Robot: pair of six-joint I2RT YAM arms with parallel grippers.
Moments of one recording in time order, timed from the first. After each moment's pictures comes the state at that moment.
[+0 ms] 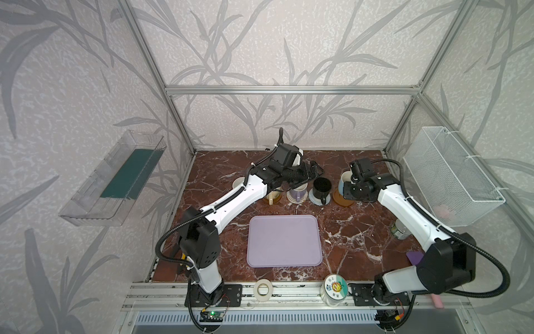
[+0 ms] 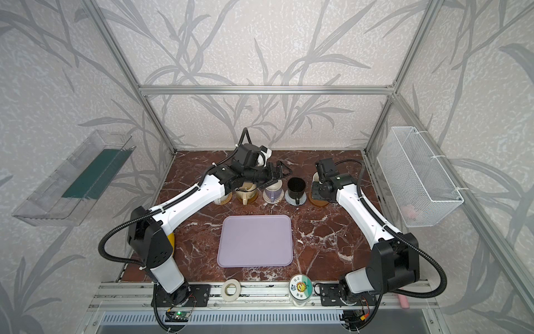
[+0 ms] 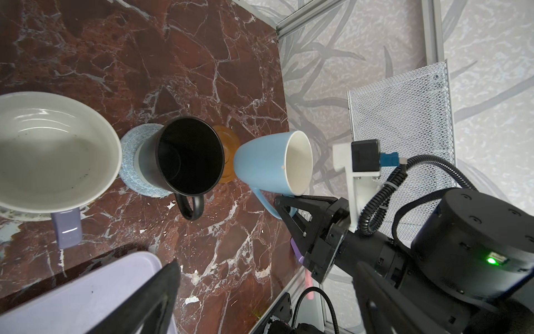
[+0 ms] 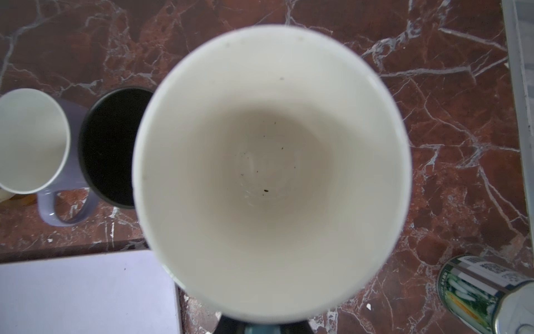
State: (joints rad) left arm -0.67 1.77 1.62 -0.44 0.40 -0.90; right arm 0.27 1.46 1.23 -0.86 0.14 0.36
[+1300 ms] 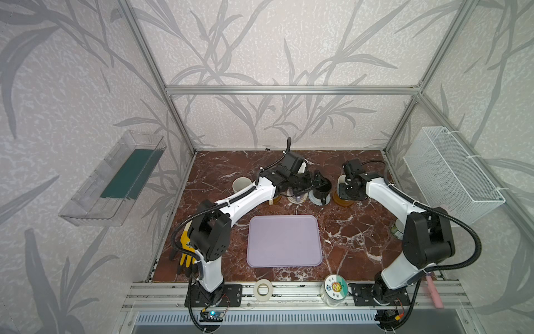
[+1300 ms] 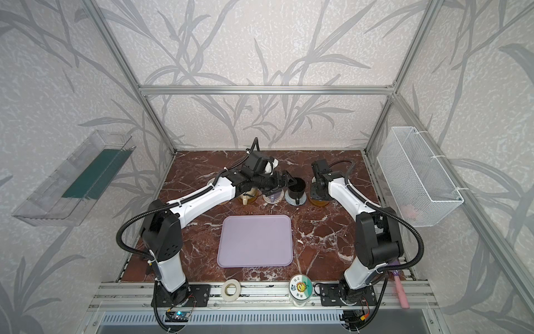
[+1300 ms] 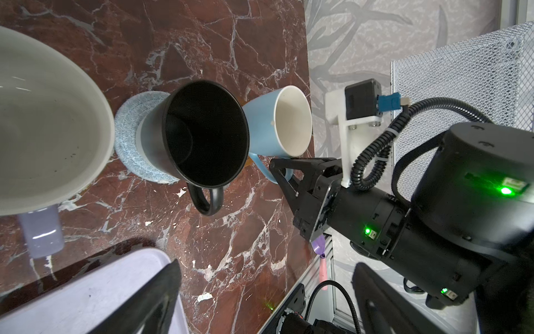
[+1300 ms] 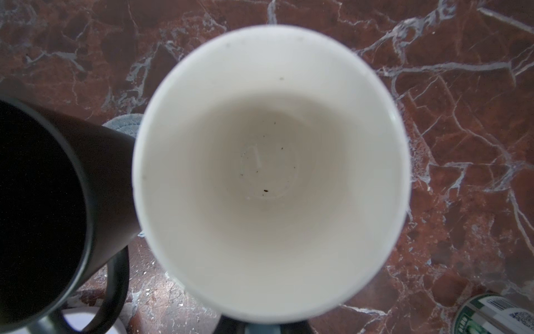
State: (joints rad) left arm -0.70 1.85 1.56 -0.38 0.43 -0.91; right arm 0.24 1.66 1.23 -0.75 0.17 0.32
